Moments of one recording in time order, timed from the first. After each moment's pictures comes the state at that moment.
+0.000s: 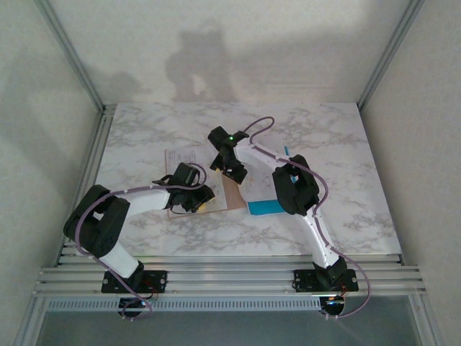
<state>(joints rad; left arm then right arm) -0.48 1.61 0.73 -0.16 0.28 -1.11 0.73 2.33 1.94 -0.97 0.01 1.16</state>
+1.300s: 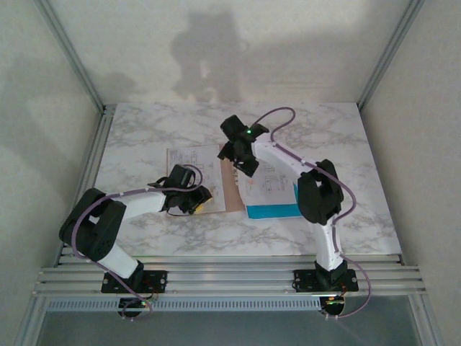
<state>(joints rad) -0.46 1.57 0.69 -0.14 0.31 -1.11 0.69 2.04 1.77 -0.94 0.03 1.14</state>
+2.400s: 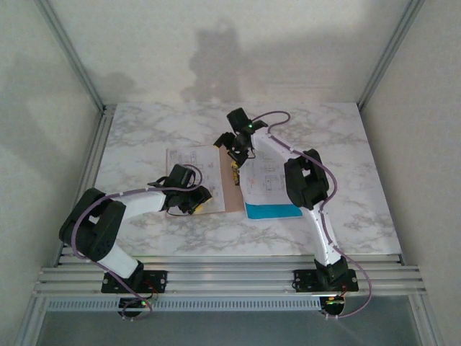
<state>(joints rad) -0.45 1.57 0.69 -0.16 0.30 -1.11 0.58 2.34 2.01 -0.74 -0.27 1.16</state>
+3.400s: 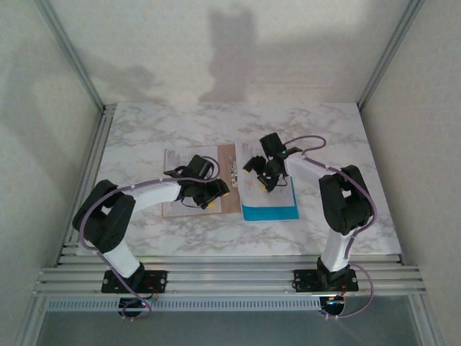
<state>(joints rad) -0.60 1.69 0.93 -0.28 0.32 -1.12 0.48 1.83 1.16 -0.49 -0.26 1.11</state>
